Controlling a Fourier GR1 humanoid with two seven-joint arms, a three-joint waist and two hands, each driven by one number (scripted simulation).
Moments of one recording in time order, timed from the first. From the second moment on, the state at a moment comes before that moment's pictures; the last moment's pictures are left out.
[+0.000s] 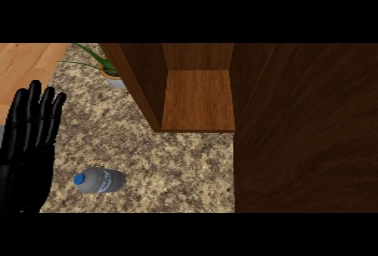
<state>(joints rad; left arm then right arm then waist) 0.01 0.06 -0.03 -2.10 -0.02 0.00 -0.01 0.00 -0.10 0.00 -2.10 -0.01 0.03 -0.02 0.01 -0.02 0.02</state>
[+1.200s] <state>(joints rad) 0.63 0.05 -0.62 -2.49 -0.04 0.24 0.10 0.36 -0.14 -0.01 -2.40 -0.28 0.19 0.22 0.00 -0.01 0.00</state>
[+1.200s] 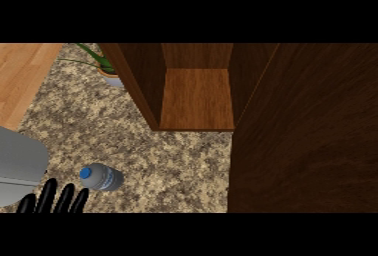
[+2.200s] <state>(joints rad) 0.83 0.21 -0.77 -2.50 -0.07 0.39 -0.12 0.42 -0.14 -0.08 -2.41 -0.33 0.25 0.21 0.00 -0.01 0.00</state>
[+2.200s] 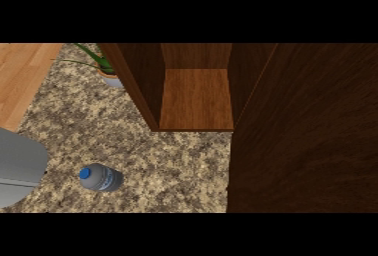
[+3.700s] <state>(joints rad) 0.63 0.27 -0.23 -2.10 0.26 0.32 -0.27 0.56 -0.16 -0.19 -2.39 -0.42 0.39 0.10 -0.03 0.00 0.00</state>
